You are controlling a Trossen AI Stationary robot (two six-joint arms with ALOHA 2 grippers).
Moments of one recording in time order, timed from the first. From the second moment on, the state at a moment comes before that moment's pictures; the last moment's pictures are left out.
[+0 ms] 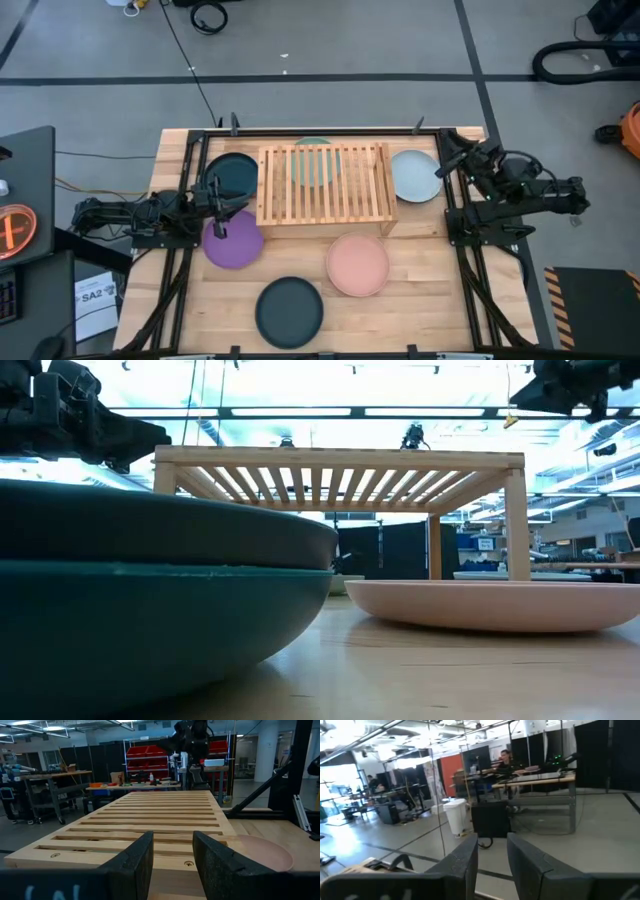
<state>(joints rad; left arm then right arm) -0.06 0.01 0.01 0.12 -0.29 0.06 0.07 0.23 0.47 -0.02 1.09 -0.02</state>
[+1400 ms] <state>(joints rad) -0.06 0.01 0.01 0.12 -0.29 0.06 -1.13 1.24 0.92 -0.70 -0.15 -0.20</state>
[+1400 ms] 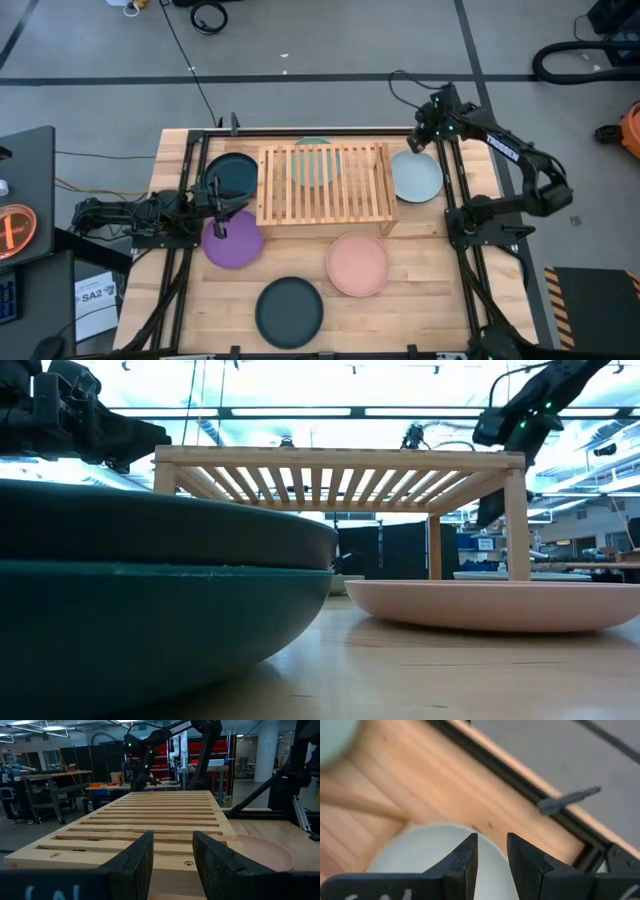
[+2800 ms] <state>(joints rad) -0.06 0.01 0.01 0.12 -0.29 0.06 -1.03 1.58 0.92 -0.71 0.14 -0.48</state>
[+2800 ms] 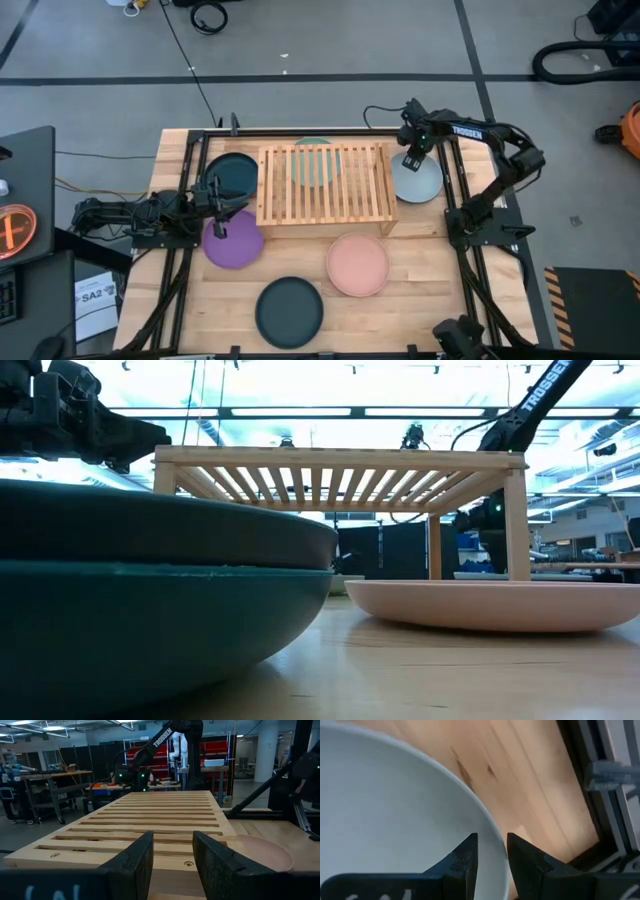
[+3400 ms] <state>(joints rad) -0.06 0.01 0.01 0.12 -0.29 0.06 -1.03 1.58 0.92 -0.68 0.19 -0.49</state>
